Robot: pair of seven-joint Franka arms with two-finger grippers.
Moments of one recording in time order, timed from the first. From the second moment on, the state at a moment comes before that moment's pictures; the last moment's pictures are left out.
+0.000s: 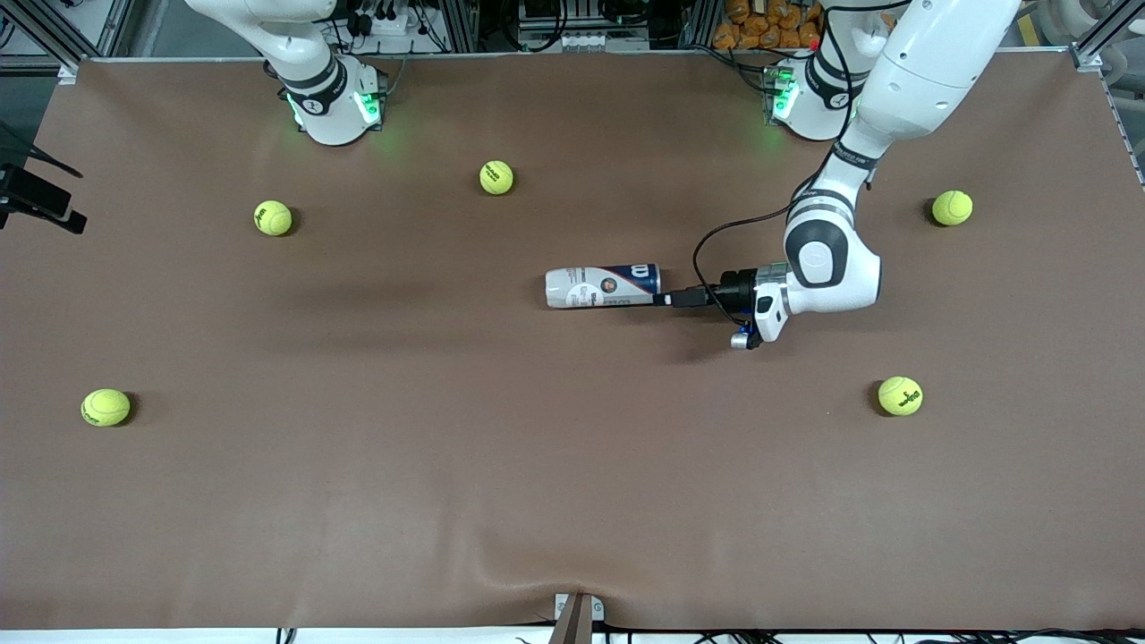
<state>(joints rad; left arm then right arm) -0.19 0.52 -0.18 -2.17 -1.48 2.18 0.54 -0.06 0.02 -0.06 -1.46 0.04 1.43 -0.02</state>
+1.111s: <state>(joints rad) -0.27 0.56 -0.18 -2.15 -1.66 2.24 0.55 -0.06 0.00 -0.02 -1.44 0.03 1.43 -0.01</state>
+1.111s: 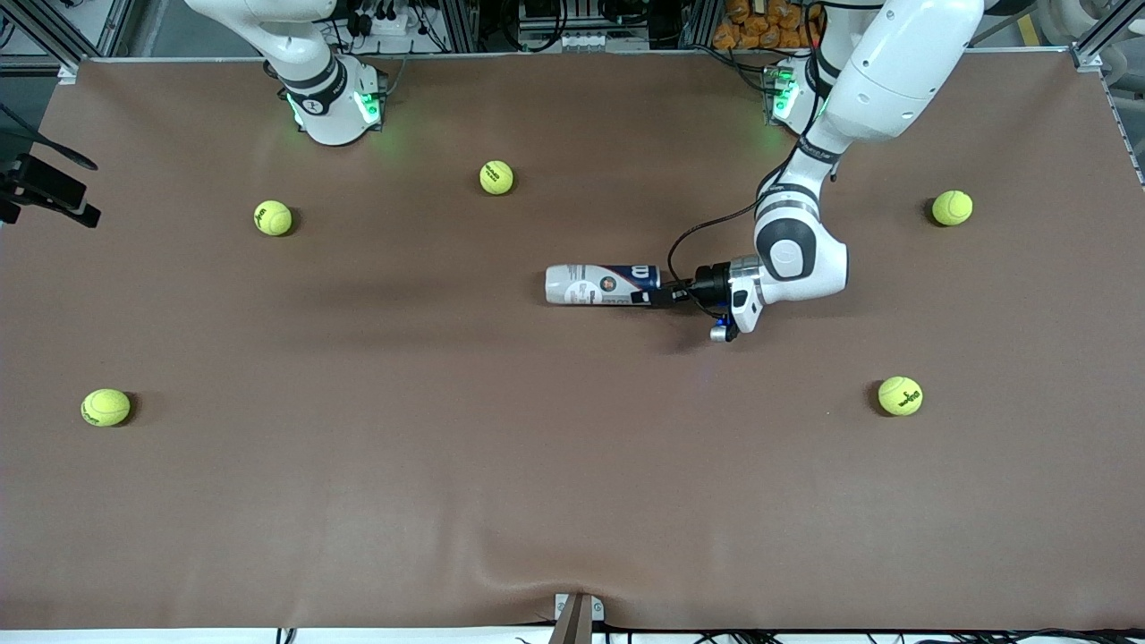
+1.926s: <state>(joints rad) -0.27 0.55 -0.18 -1.71 -1.06 2.25 -0.12 -0.06 0.01 -0.02 -1.43 0.04 1.42 -0.01</state>
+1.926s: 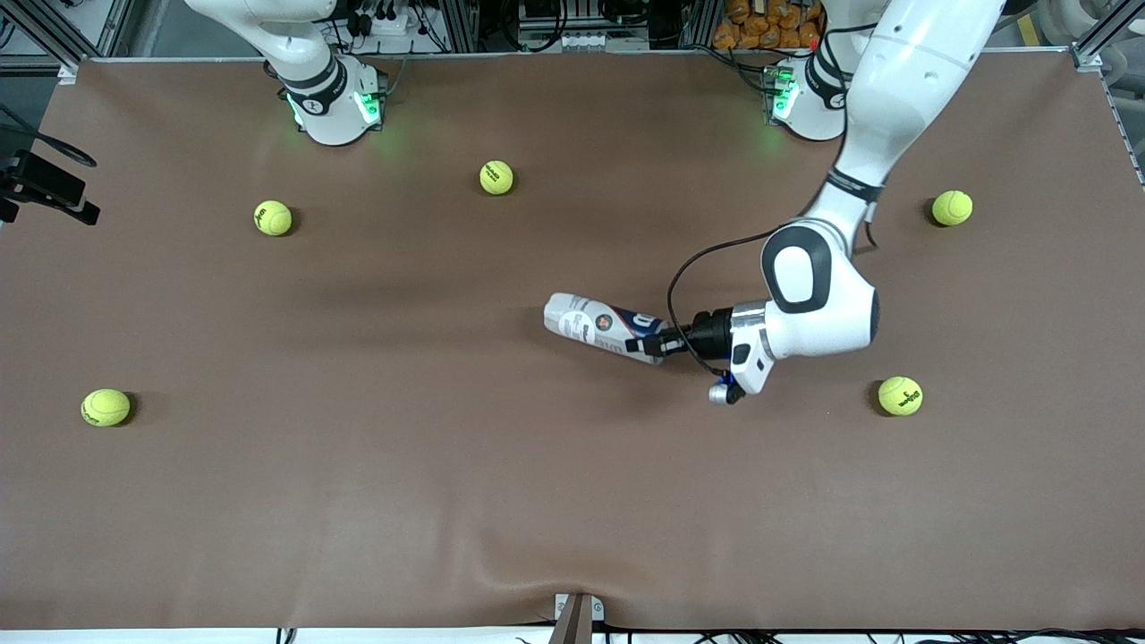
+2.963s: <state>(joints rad) -0.53 0.55 -0.19 -1.43 -0.32 2.19 -0.85 -0.05 0.01 -0.01 -1.43 0.04 1.38 -0.01</state>
